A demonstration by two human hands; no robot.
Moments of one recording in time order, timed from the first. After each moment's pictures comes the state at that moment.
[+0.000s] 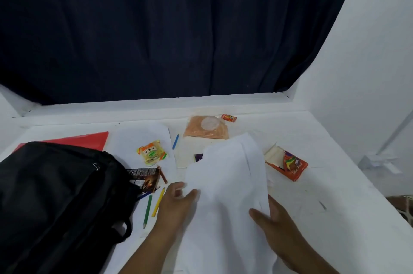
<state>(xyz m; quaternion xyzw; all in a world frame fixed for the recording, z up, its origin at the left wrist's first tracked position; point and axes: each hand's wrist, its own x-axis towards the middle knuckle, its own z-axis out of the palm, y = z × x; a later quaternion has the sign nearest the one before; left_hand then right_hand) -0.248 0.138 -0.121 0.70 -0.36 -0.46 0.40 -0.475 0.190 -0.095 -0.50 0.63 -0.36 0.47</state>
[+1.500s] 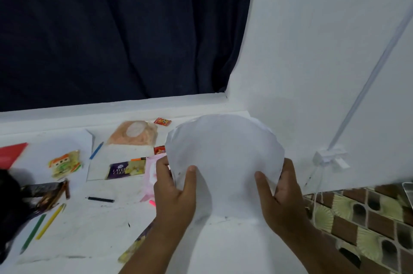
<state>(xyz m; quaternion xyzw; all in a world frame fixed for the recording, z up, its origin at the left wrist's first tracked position) -0.533 0.135 -0.059 0.52 -0.53 -0.24 0.63 -0.727 0.155 -0.062 -0.59 0.54 -0.56 0.22</state>
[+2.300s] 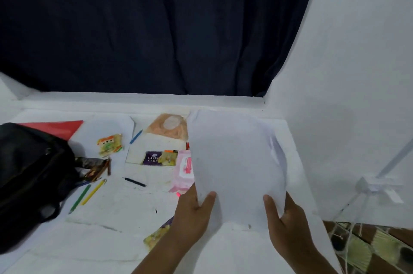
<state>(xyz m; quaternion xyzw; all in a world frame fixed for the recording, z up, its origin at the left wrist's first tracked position) -0.504 0.146 -0.101 0.61 -0.51 -0.36 0.49 -0.706 0.141 -0.099 -0.61 0.61 -0.42 0.28</state>
